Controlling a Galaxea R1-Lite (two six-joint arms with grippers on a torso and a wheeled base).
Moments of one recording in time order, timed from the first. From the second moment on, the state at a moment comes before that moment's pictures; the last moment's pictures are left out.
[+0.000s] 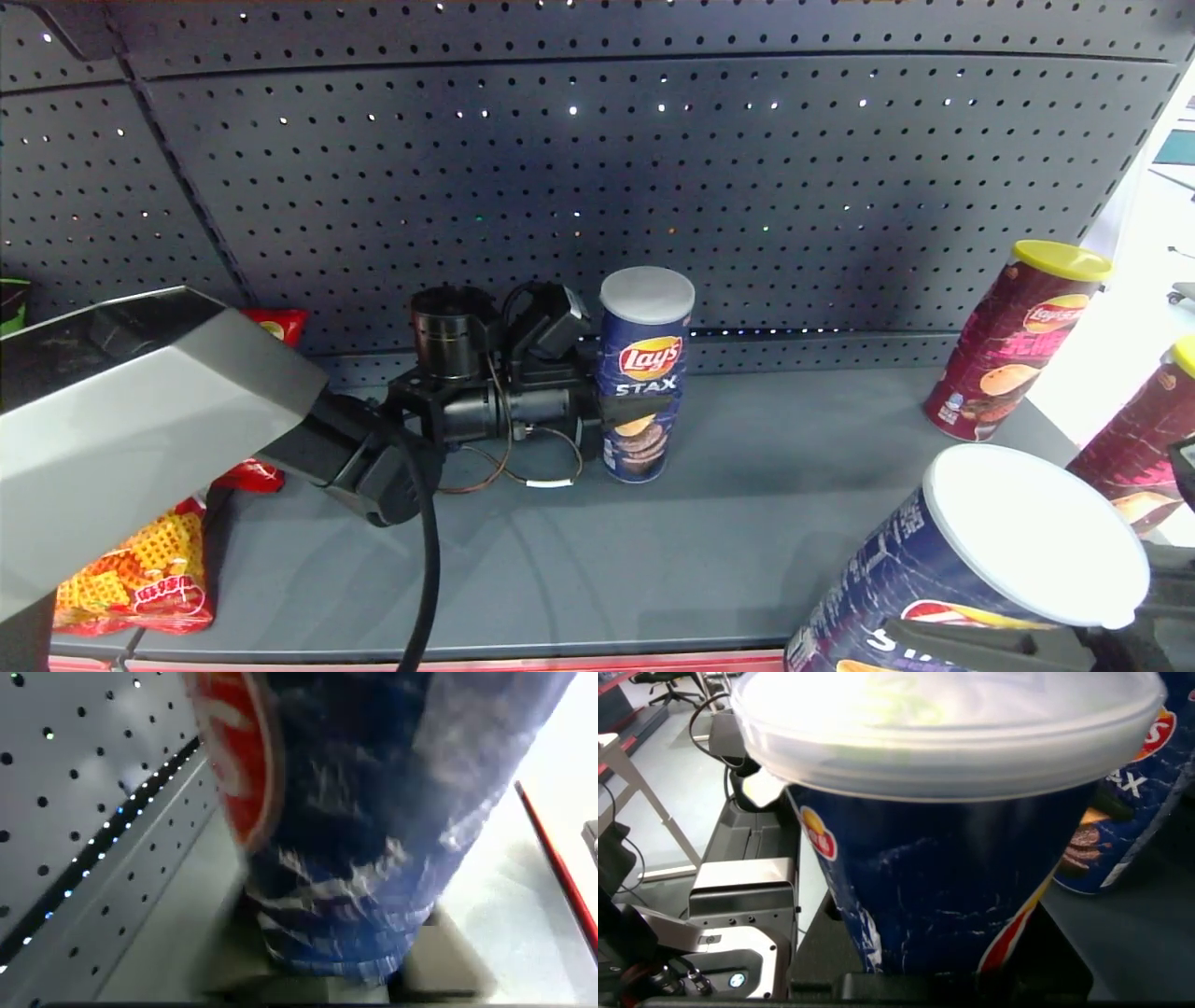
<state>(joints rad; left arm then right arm) -0.52 2.14 -1.03 -1.05 -0.79 0.16 0.43 1.33 -0.20 -1.09 0.95 -0.15</state>
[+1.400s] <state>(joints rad) -0.66 1.91 -0.67 -1.06 -0.78 0.12 0.43 1.33 -0.20 -1.09 0.95 -0.15</state>
